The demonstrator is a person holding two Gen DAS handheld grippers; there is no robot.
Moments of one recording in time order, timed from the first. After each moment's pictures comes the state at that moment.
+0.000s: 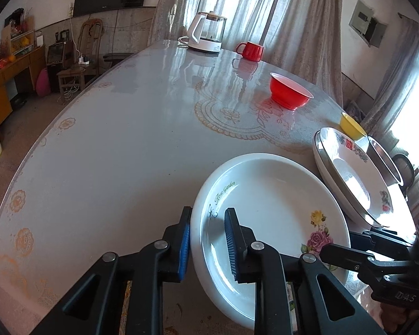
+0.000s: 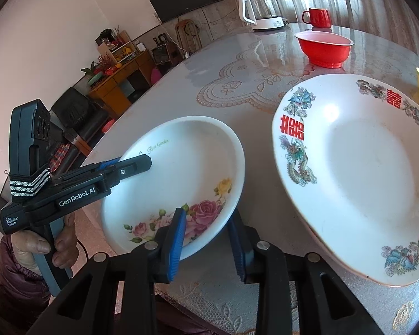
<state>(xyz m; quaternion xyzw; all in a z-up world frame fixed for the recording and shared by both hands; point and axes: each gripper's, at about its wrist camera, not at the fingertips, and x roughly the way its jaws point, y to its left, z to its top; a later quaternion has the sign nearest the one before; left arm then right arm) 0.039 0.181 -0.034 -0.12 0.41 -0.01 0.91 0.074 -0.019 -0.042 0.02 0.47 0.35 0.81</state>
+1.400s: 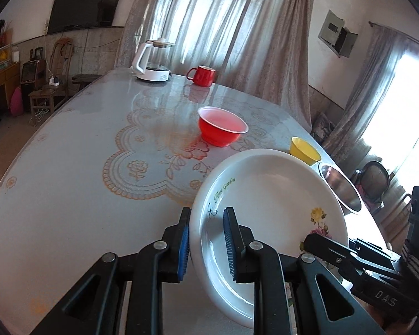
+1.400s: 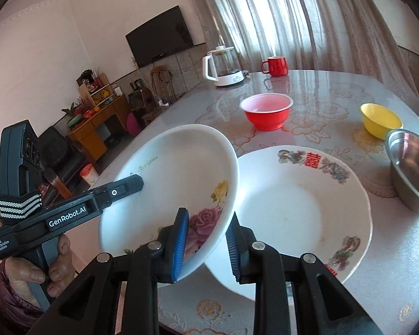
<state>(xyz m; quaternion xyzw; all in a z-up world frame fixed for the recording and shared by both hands) 0.083 0.086 0.031 -0.12 0.36 -0.09 0.92 0.068 -0.111 0.026 0.06 0.37 0.25 0.89</state>
